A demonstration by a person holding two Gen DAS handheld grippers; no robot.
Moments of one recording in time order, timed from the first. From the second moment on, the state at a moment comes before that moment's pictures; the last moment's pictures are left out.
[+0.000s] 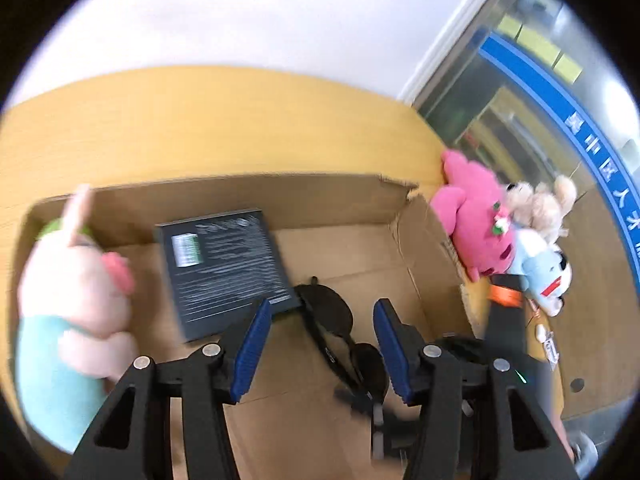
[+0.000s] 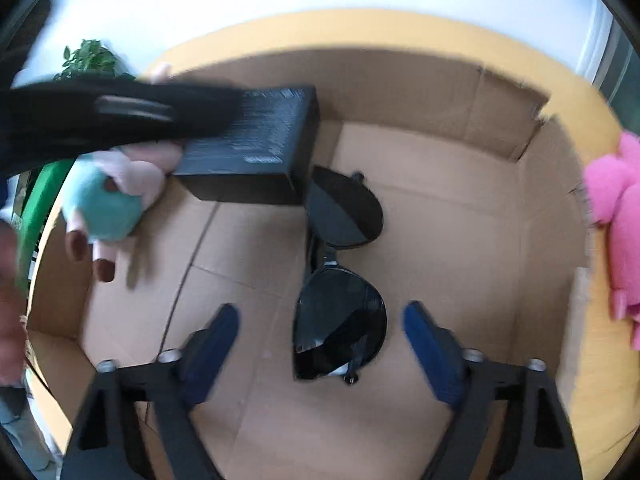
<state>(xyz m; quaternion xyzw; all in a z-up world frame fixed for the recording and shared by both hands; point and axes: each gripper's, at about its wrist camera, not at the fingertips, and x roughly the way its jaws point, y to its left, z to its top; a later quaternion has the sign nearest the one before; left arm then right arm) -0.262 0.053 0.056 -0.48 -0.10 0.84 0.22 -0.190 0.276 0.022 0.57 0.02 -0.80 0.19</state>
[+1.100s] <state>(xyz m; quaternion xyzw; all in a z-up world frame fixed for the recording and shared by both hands) -0.054 -0.047 0.105 -0.31 -0.05 0.94 0.10 -0.079 0.230 0.118 0.38 0.05 -0.92 0.11</state>
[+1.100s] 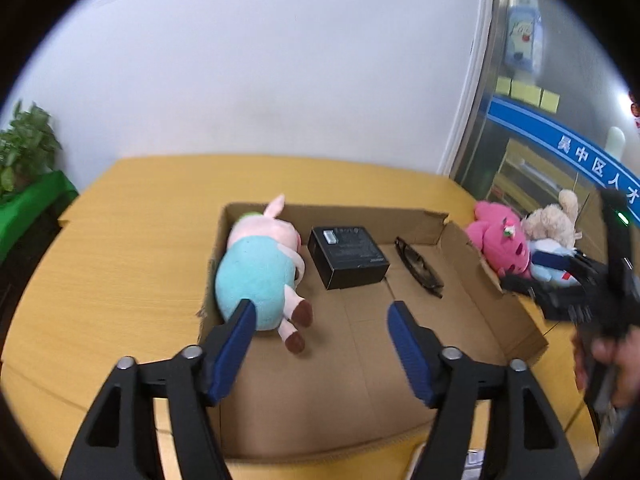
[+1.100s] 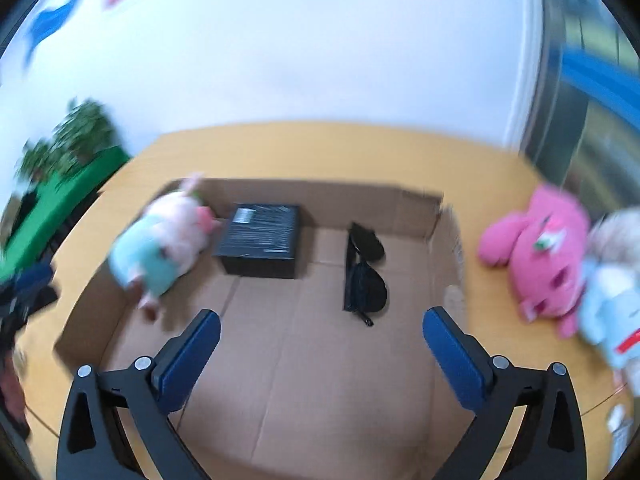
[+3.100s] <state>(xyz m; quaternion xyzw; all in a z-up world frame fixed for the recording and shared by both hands) 0.016 0.048 -0.035 -0.48 -0.03 0.83 0.28 0.094 0.253 -0.034 0.50 -0.01 -0.86 0.14</state>
